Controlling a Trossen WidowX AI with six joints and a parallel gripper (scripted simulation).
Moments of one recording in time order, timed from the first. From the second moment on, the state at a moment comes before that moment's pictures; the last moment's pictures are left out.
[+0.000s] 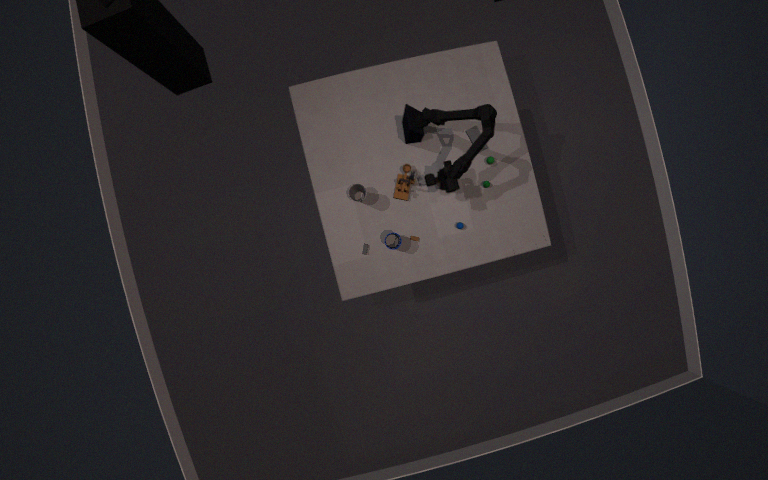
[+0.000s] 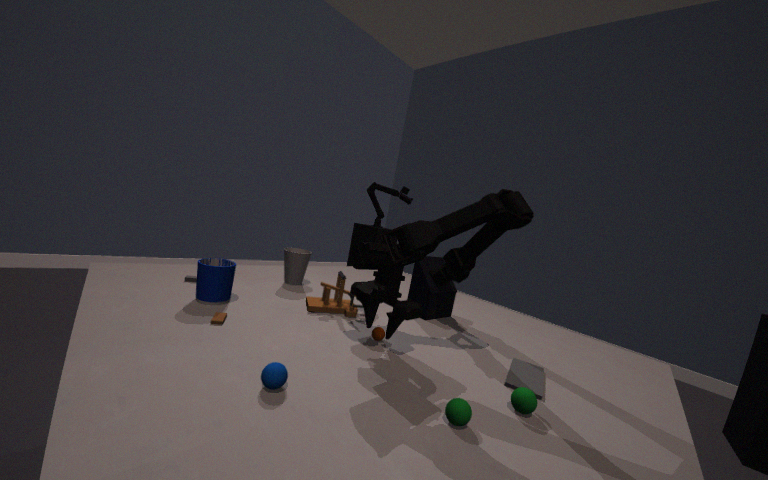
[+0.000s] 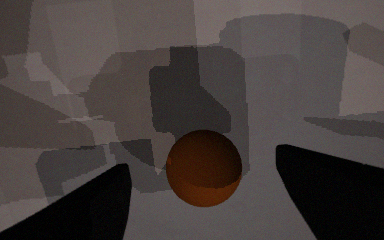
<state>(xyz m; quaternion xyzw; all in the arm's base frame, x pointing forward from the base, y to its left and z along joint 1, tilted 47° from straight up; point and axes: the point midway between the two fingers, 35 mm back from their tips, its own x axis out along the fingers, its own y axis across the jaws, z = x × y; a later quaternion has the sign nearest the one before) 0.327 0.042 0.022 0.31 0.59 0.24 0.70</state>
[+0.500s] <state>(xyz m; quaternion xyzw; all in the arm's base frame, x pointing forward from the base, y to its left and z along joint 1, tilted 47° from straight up) 0.327 0.049 0.015 0.32 0.59 0.24 0.70</state>
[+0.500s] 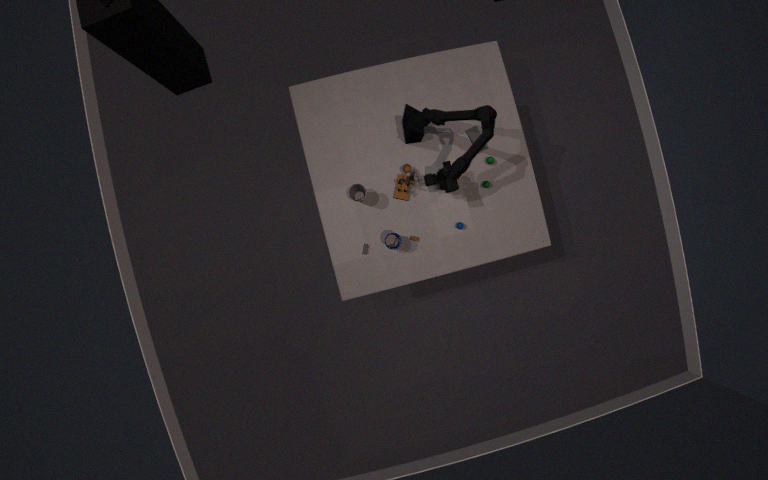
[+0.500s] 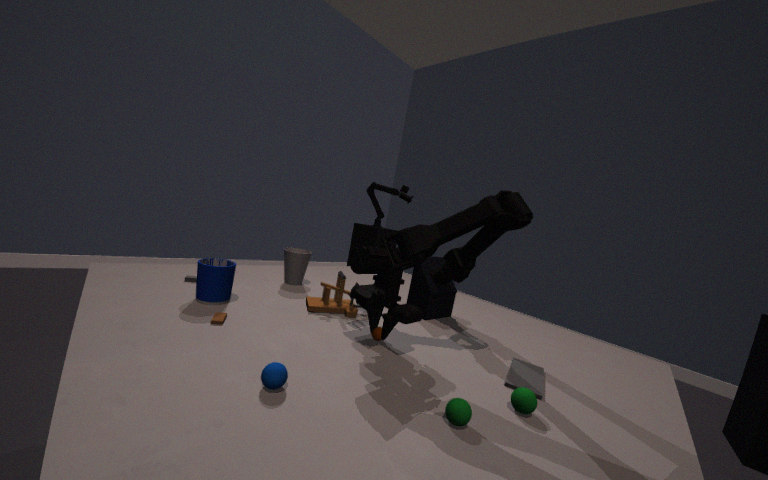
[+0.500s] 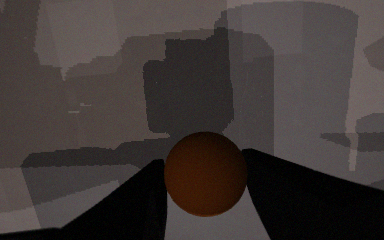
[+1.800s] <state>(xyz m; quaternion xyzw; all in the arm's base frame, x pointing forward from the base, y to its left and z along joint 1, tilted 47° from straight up) 0.290 -0.073 0.049 0.35 0.64 0.20 0.65</state>
